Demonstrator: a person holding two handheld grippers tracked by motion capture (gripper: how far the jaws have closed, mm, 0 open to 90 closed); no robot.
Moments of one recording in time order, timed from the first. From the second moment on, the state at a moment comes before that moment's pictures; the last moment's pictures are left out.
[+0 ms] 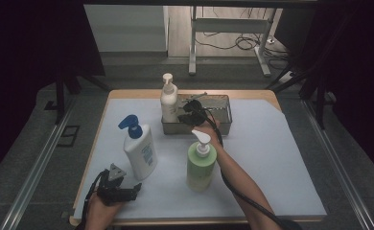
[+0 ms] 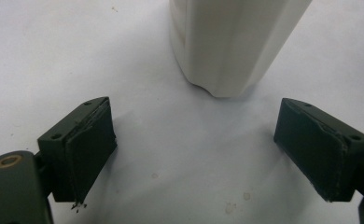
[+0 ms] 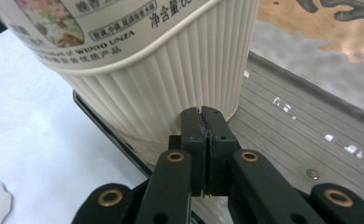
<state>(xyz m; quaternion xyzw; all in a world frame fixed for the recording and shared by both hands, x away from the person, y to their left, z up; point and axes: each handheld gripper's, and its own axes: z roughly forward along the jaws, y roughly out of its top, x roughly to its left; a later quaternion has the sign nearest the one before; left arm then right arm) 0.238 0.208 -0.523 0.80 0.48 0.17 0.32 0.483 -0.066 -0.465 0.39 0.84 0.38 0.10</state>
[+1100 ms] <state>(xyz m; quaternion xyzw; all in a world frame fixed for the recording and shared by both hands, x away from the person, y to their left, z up) 0.238 0.208 -0.523 0.80 0.48 0.17 0.32 0.479 -0.076 -0.457 0.37 0.84 0.38 0.13</state>
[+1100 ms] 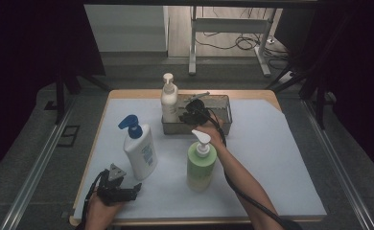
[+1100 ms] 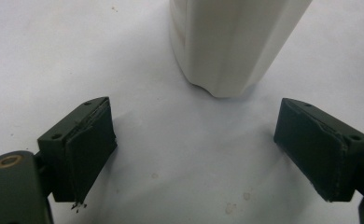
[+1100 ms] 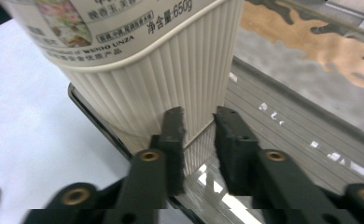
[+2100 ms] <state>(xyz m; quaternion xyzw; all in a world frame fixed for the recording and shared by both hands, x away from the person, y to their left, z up) 0.238 0.208 -0.524 0.80 0.48 0.17 0.32 0.440 -0.129 -0.429 0.33 0.84 0.42 0.11</state>
